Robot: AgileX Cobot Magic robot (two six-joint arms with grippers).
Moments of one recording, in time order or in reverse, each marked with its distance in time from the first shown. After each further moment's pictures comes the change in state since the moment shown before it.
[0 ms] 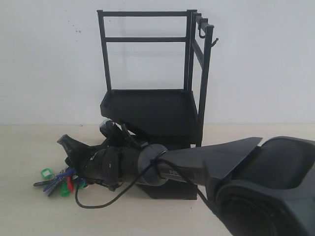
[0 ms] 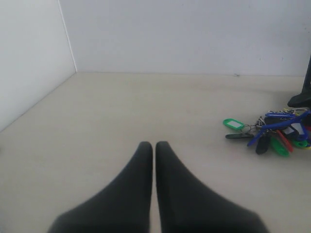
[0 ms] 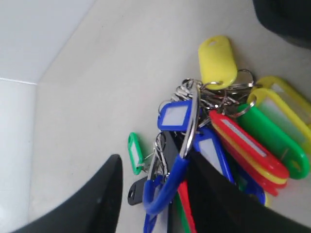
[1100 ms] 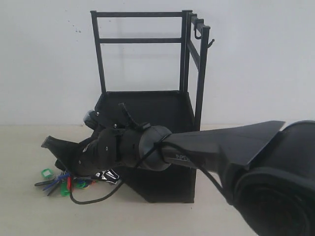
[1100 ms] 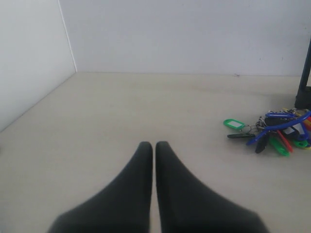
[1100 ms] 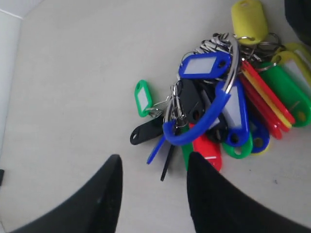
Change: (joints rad) left arm 0.000 0.000 0.000 0.000 0.000 0.000; right arm 0.016 -0.108 0.026 -0.044 0.215 -0.145
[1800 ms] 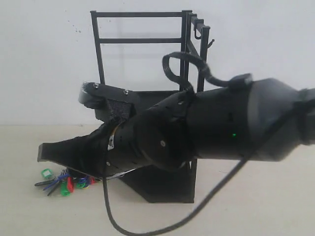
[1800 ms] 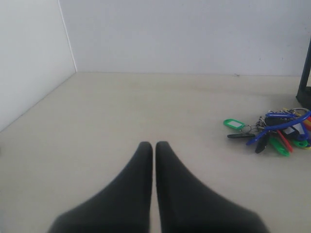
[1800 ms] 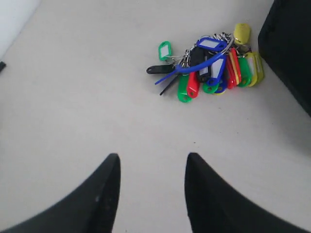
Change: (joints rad) left arm 0.000 0.000 0.000 0.000 0.000 0.000; right arm 0.084 -0.578 0.569 -0.401 0.009 0.001
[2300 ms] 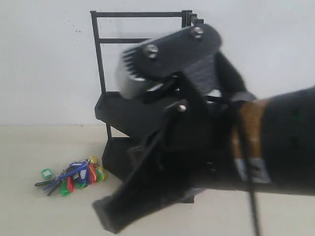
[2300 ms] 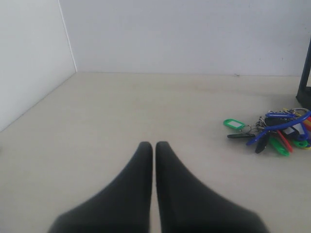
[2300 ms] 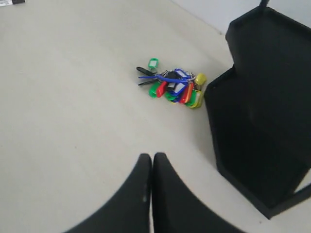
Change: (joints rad) left arm 0.000 0.000 0.000 0.000 0.000 0.000; right arm 0.185 -0.581 0.324 -0.572 0.242 0.018
